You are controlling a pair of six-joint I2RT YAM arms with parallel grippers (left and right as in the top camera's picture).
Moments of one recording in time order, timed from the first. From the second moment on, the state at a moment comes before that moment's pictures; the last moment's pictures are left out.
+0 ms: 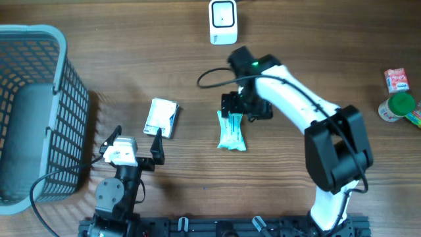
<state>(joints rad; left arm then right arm) -0.22 0.01 0.05 -0.15 -0.11 -0.12 0.51 2.00 1.48 -1.07 -0.09 0.49</state>
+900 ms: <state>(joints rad) -0.22 0.01 0.05 -0.15 -0.11 -0.12 0.80 2.16 1.59 -1.18 0.32 0.85</state>
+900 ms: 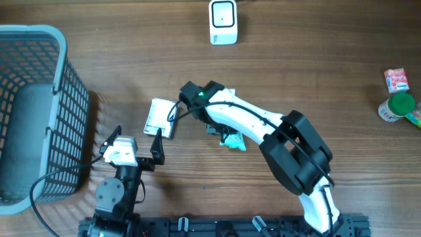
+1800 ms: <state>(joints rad) -0.22 0.01 0.05 -0.15 -0.11 -0.12 0.30 2.18 1.91 -1.09 -1.49 0.53</state>
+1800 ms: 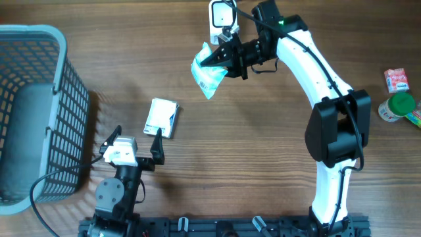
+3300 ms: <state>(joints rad) -0.22 0.01 0.05 -0.15 -0.11 -0.12 0.42 2.42 1.89 0.20 0.09 -0.28</state>
